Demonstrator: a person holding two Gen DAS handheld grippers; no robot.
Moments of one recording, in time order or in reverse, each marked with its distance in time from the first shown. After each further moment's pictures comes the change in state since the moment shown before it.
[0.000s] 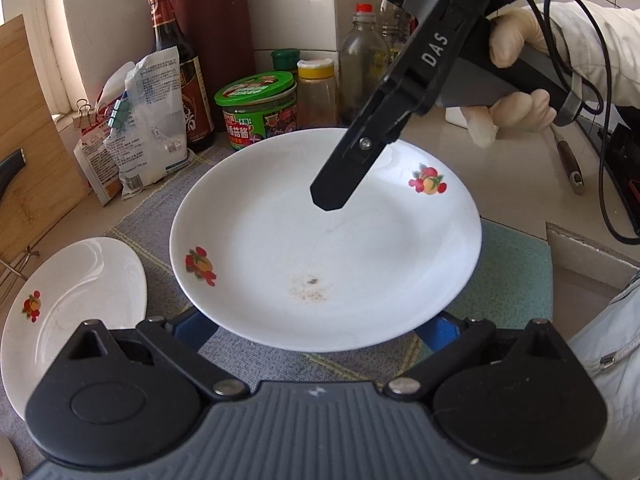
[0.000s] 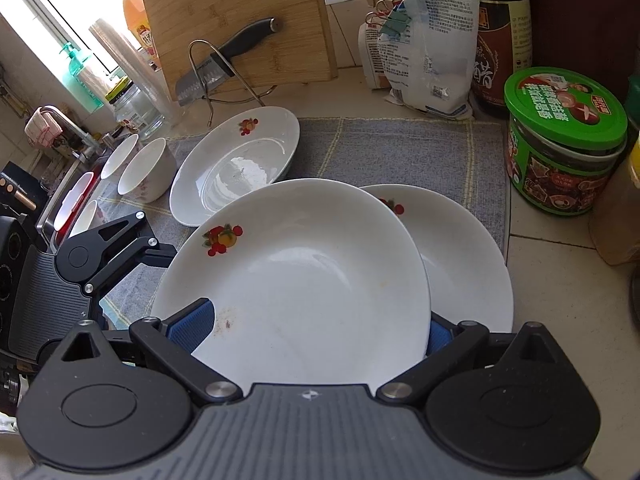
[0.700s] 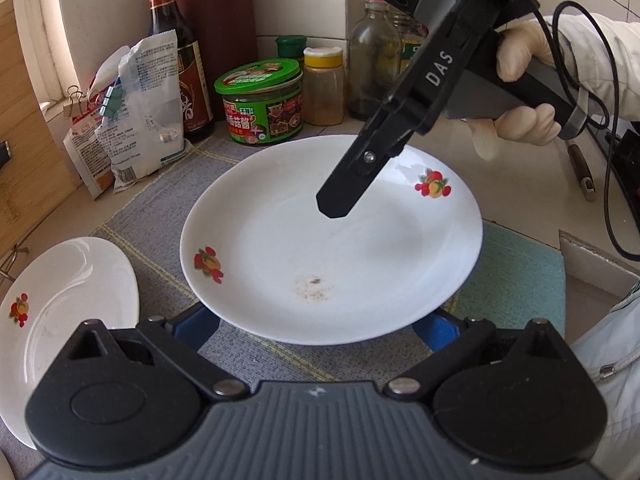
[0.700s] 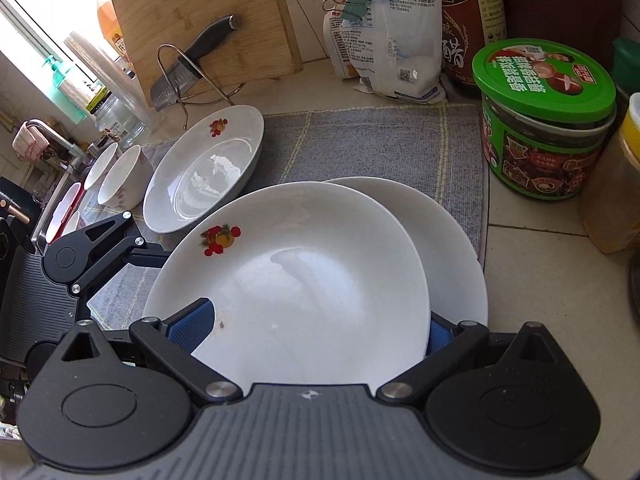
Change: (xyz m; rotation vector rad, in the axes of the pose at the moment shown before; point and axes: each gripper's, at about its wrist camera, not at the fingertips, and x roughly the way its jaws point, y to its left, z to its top) left arm 0.019 0.008 0.009 -0.024 0.035 -0.019; right arm 0.009 -0.026 0.000 0.059 0.006 -0.002
